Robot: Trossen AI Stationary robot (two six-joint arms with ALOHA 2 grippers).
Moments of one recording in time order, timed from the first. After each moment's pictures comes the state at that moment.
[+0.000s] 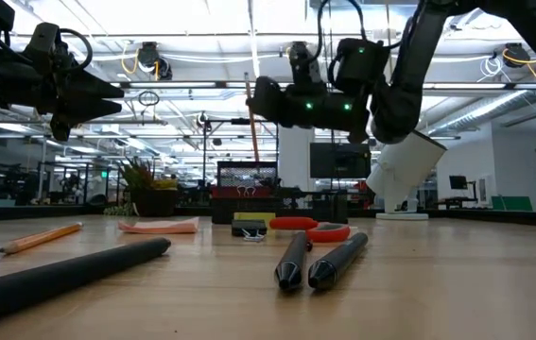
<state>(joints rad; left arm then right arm) 0.08 0.06 0.03 0.00 -0.29 -0.40 -0.24 2.05 0.88 1.48 0.26 -0.15</state>
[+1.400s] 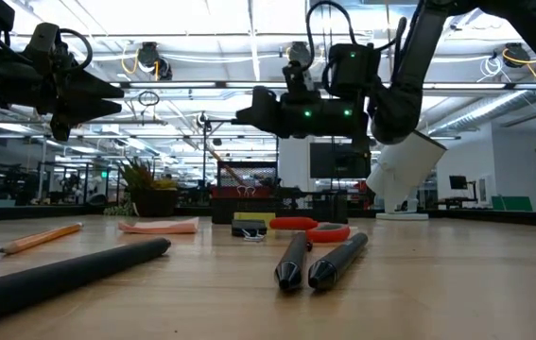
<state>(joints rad) 0.08 0.06 0.03 0.00 -0.29 -0.40 -0.23 2.06 0.88 1.37 0.20 -0.10</state>
